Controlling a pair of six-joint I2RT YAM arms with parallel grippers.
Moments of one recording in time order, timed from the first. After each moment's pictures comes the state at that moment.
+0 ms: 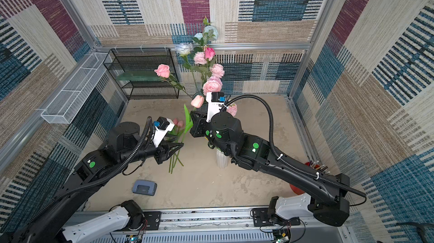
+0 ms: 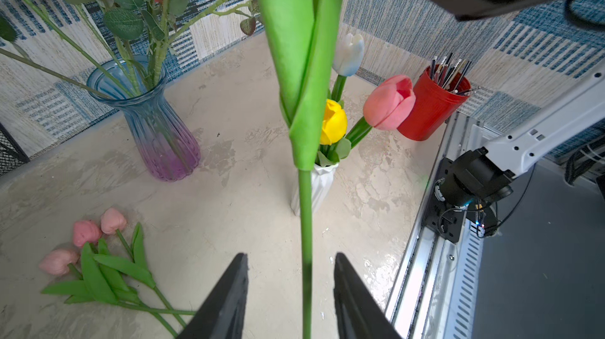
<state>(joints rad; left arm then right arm) -0.69 0.93 1.19 -0.74 0.26 0.05 1.09 1.28 1.46 -0.33 0.40 0.69</state>
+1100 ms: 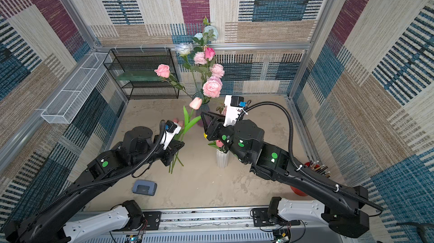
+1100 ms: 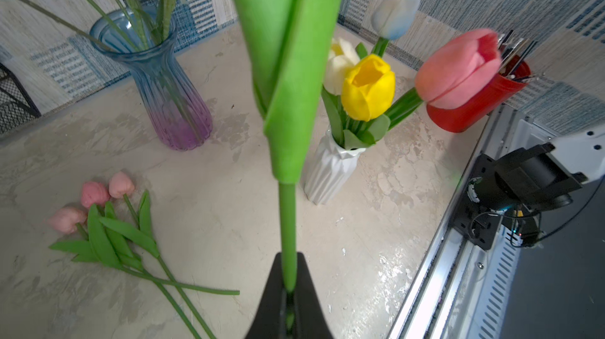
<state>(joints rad) -0.77 0.95 1.10 -0.71 0.05 -0.06 1.08 1.06 1.29 -0.22 0.39 0.67</state>
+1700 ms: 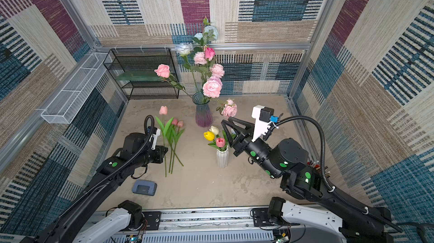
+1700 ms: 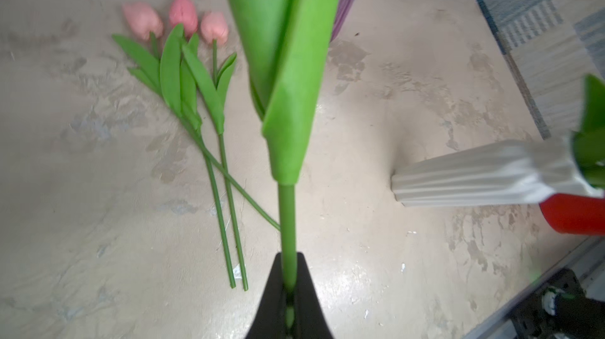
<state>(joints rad) -0.33 0.94 0.76 -0.61 0.18 -0.33 1.08 0.74 1.08 -0.15 0.32 0.40</state>
